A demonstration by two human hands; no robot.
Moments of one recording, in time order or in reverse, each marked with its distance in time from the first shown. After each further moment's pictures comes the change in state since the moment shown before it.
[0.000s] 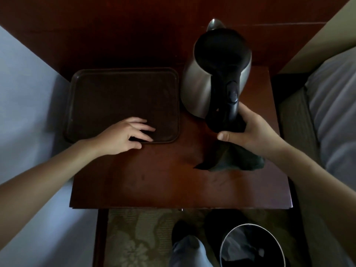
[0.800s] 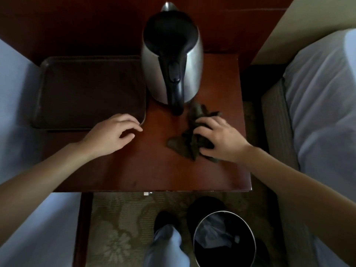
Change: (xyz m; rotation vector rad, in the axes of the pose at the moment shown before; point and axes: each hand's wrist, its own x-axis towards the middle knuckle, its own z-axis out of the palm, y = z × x) left_hand 0.008 0.088 0.038 0.095 0.202 -0.124; right_hand -0.038 0.093 -0.018 -0.822 -0.220 -0.236
